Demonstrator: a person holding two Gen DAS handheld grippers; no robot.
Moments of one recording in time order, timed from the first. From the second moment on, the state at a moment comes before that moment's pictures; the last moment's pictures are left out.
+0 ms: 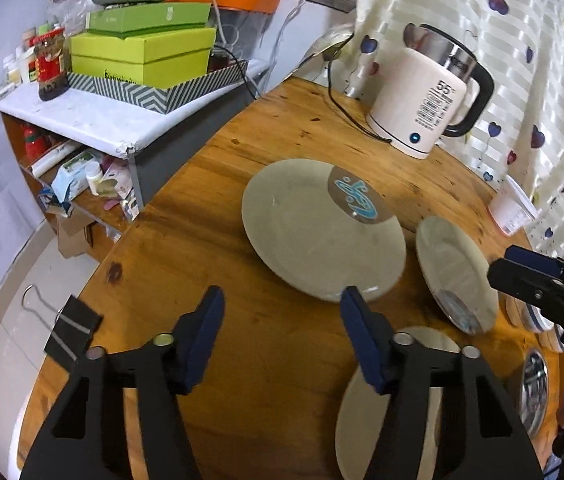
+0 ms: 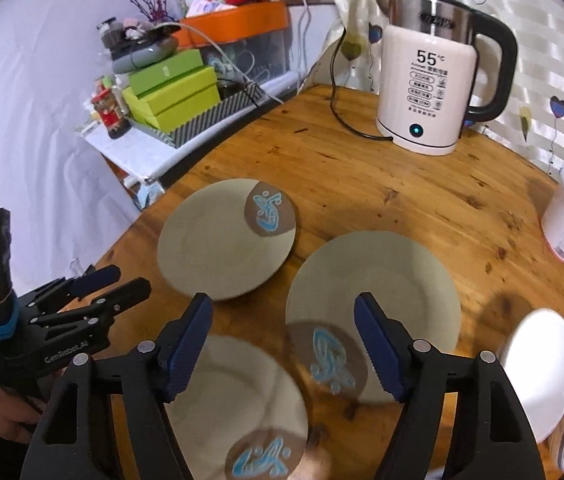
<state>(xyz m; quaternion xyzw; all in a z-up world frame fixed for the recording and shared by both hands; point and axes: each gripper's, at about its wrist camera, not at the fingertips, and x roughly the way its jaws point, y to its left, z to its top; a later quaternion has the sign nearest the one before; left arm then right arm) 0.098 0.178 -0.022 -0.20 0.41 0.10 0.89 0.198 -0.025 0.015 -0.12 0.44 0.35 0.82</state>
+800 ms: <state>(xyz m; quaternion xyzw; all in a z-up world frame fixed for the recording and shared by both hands) 0.147 0.212 -0.048 -0.24 0.42 0.09 0.87 0.284 0.043 -0.045 -0.12 0.51 0.36 0.77</state>
